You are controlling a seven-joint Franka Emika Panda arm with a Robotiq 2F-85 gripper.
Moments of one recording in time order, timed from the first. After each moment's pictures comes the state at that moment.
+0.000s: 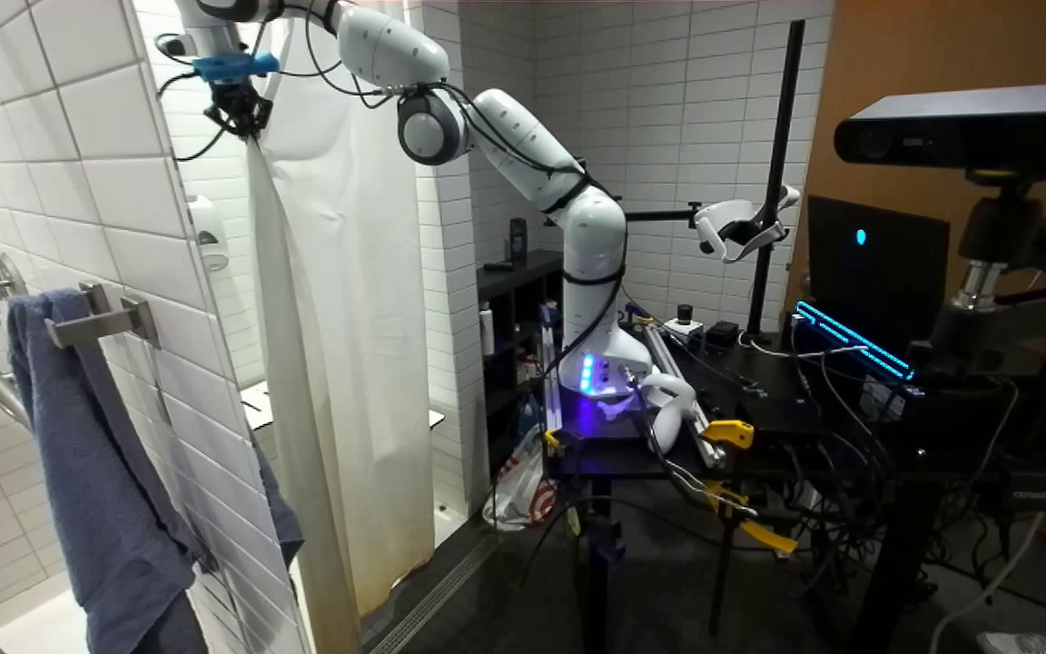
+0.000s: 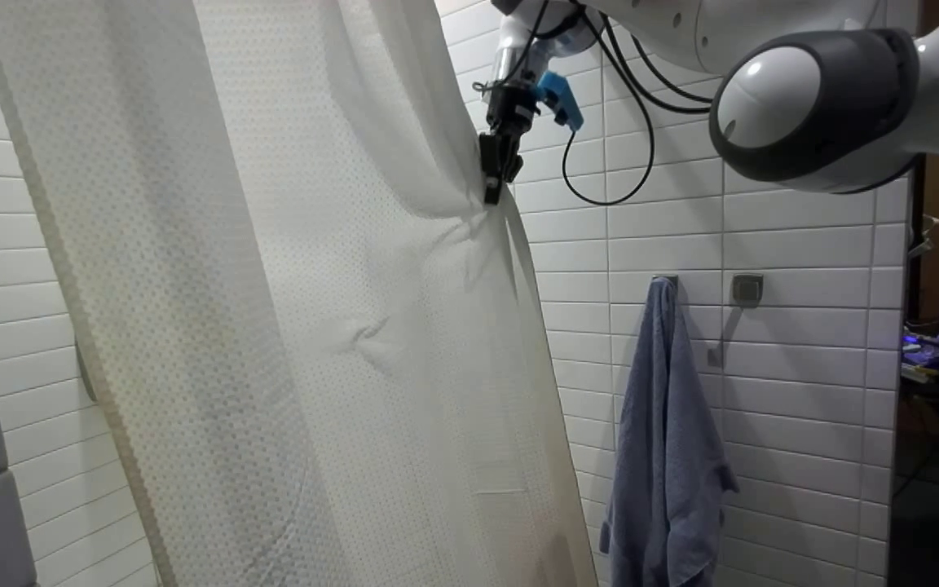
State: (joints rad) arm -0.01 0.76 0.12 -0.37 0.21 1.22 -0.50
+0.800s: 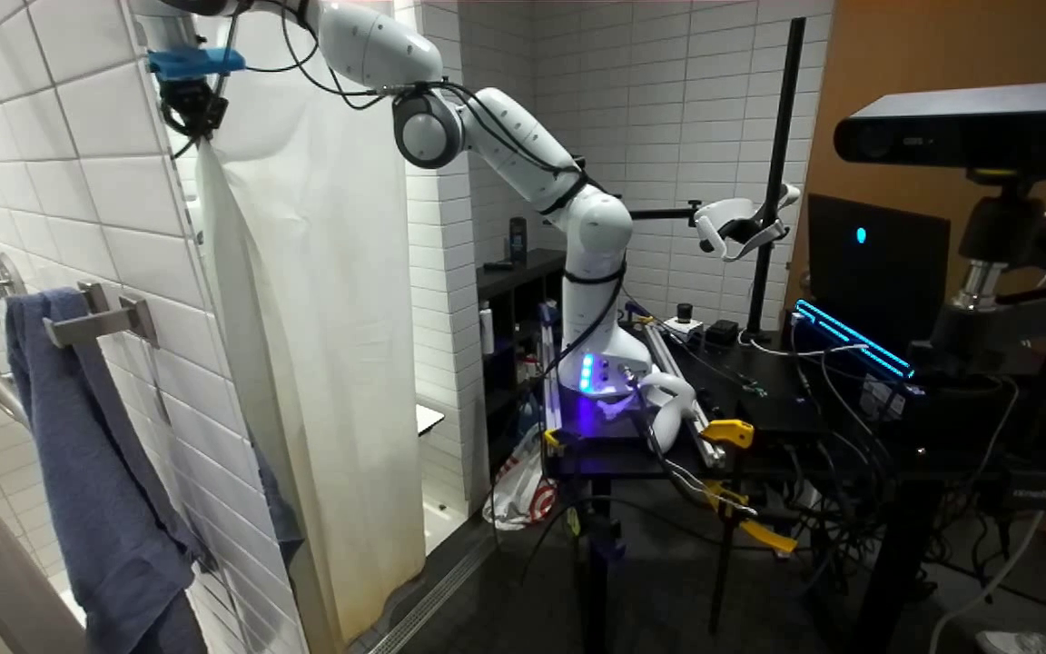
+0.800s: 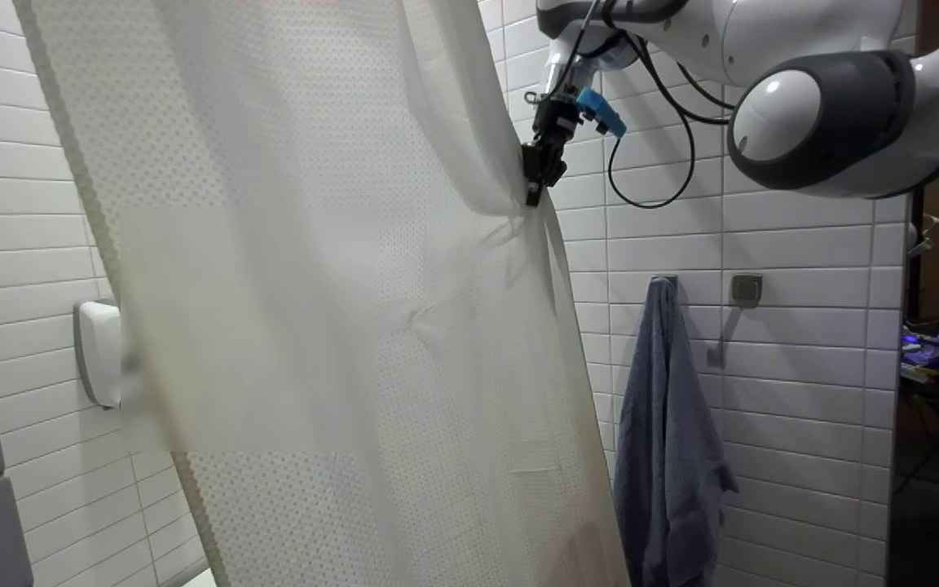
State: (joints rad) arm -0.16 0.78 0.12 -0.37 0.22 1.30 -0.46
